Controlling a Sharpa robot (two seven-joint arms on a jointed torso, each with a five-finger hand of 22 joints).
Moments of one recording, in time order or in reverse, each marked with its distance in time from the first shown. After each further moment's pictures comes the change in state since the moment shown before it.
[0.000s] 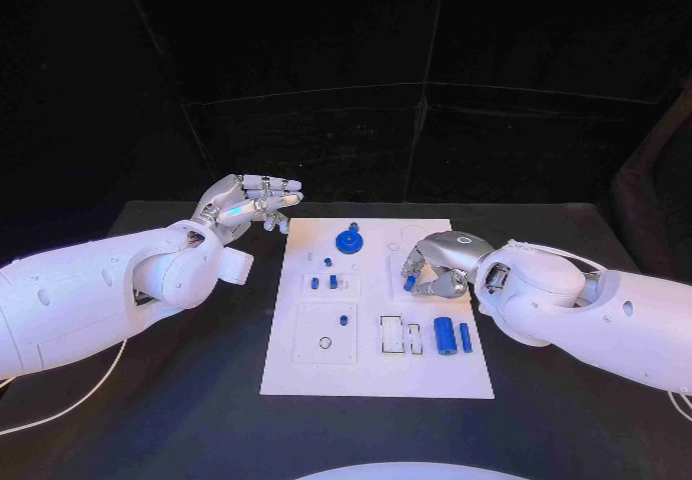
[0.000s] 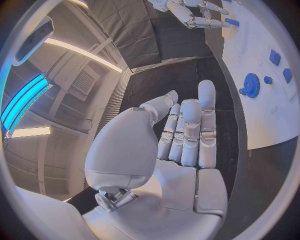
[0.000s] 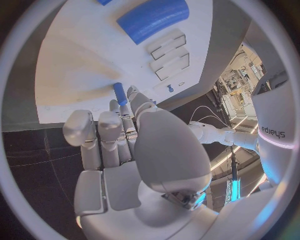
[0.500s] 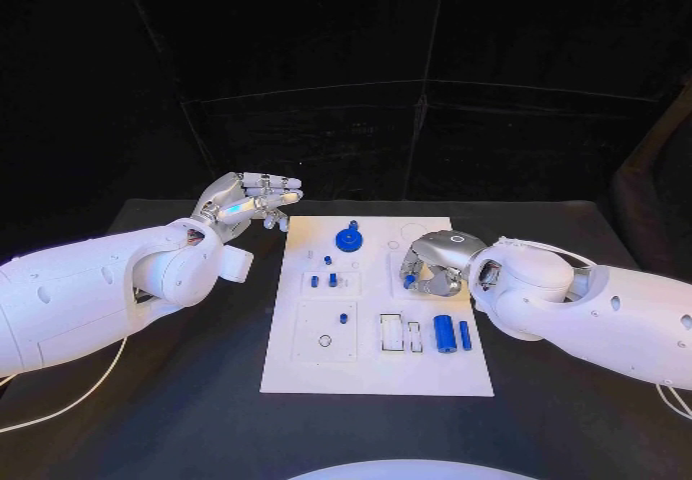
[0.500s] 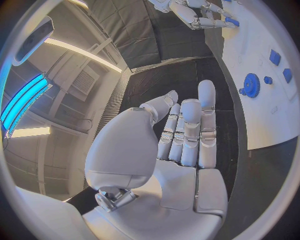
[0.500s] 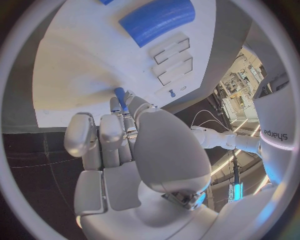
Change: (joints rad) left arm 0.000 0.000 0.000 -0.002 0.000 0.001 -0.001; left_hand 0.000 0.000 0.000 0.000 0.000 0.000 0.000 0.000 0.000 0.000 0.000 0.000 0.000 0.000 0.000 -0.004 -0.001 0.000 0.000 0.000 0.000 0.000; right arm 0.001 0.032 0.001 -0.031 -0.014 0.039 -0.006; right_hand 0.005 0.005 0.129 0.009 -0.037 0.066 0.001 0.004 0.002 0.098 -0.010 -0.066 0.000 0.003 -0.011 0.062 0.070 0.000 0.037 -0.009 0.052 0.076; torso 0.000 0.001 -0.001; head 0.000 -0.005
